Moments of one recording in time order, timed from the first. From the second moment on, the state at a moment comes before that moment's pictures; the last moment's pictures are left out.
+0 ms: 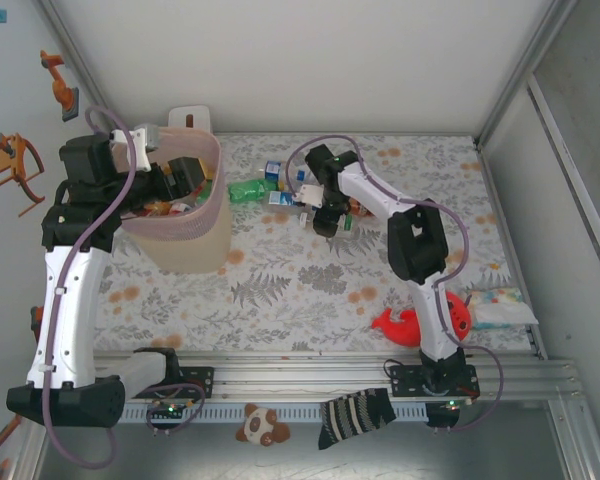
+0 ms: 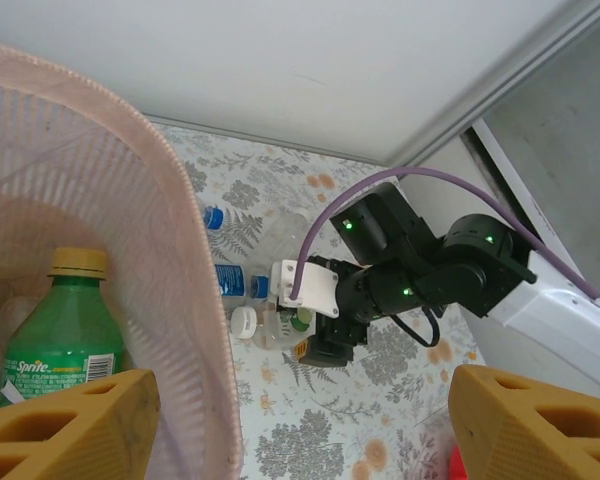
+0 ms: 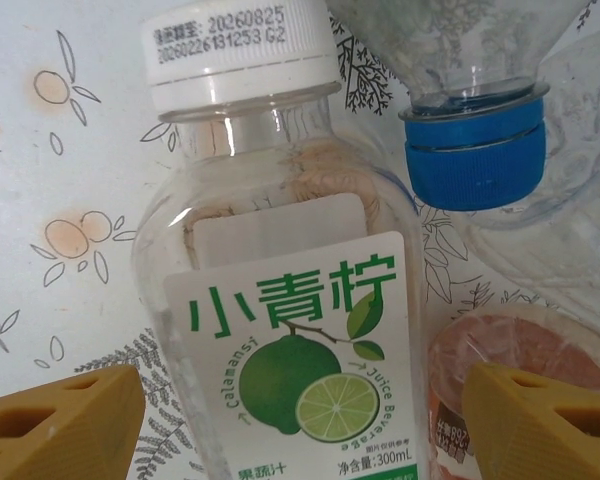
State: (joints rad) left arm -0.09 1.13 1.45 -0.82 0.59 -0.35; right arm 0.54 2.27 1.97 -1.12 0.04 -0.73
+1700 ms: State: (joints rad) left arm -0.12 1.13 1.40 -0.75 0.59 -0.37; right arm 0.55 2.09 1.55 -1.04 0.03 -0.59
